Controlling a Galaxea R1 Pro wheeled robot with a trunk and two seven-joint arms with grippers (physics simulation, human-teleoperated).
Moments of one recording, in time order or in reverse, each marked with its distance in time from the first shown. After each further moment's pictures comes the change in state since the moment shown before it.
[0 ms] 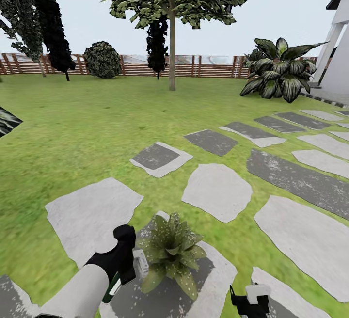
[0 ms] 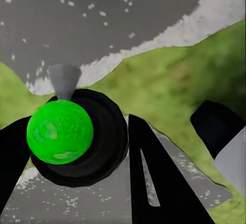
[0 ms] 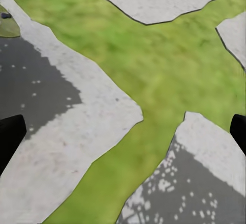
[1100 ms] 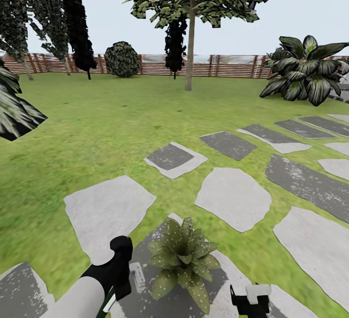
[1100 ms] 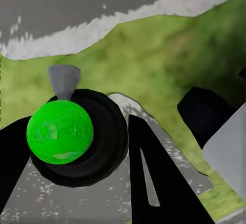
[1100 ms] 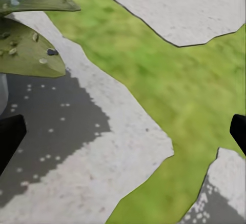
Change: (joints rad) left arm 0.063 0.017 -0.003 0.002 0.002 -0.003 0.005; right arm 0.000 -0.001 -0.001 -0.001 -0.002 0.000 -0.001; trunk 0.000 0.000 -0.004
